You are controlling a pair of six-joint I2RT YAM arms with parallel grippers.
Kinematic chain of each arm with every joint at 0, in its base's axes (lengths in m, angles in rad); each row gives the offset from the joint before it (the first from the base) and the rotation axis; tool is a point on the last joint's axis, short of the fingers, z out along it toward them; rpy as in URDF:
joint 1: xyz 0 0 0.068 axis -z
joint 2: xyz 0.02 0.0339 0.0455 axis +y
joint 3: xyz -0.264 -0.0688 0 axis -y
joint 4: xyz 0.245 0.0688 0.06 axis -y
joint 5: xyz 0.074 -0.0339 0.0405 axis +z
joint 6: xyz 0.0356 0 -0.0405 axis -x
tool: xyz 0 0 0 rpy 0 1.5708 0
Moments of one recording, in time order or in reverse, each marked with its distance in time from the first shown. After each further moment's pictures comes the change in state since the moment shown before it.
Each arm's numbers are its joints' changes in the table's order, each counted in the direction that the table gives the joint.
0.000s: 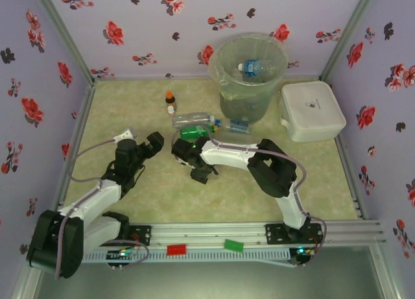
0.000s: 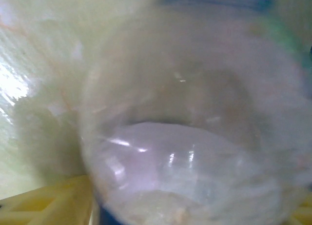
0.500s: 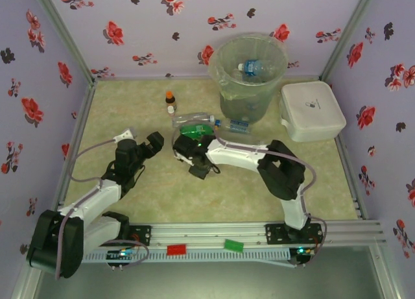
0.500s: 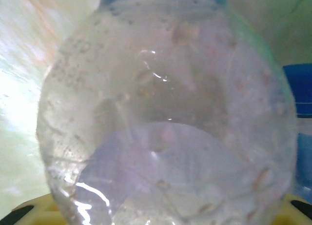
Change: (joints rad) left arm 0.000 0.001 0.000 0.000 0.000 0.000; right arm 0.012 -0.123 -0.050 0.103 0.077 0.006
